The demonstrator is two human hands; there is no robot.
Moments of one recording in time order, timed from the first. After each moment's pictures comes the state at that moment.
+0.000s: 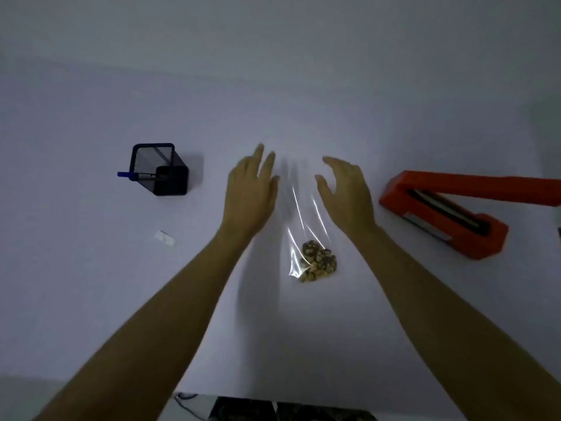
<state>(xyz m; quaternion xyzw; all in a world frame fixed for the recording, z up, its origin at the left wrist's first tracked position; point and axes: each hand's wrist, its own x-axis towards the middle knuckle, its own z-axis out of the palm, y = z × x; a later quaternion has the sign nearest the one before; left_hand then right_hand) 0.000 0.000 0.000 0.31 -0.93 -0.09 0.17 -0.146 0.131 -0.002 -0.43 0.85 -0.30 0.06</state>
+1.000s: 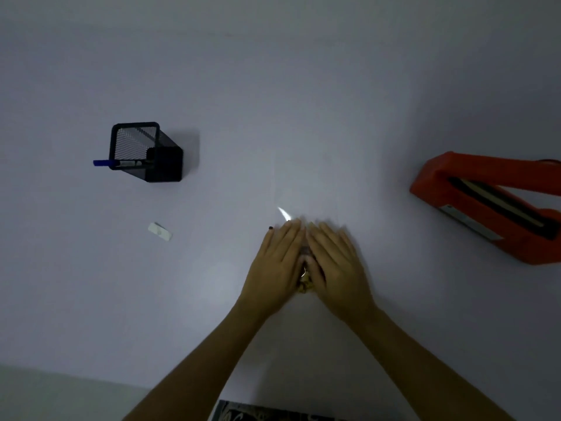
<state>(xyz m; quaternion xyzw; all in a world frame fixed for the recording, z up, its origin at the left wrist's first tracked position) 0.054 0.096 -0.076 0.21 -0.95 -0.22 0.03 -0.063 0.205 -0.078 -0.55 0.79 -0.27 0.07</state>
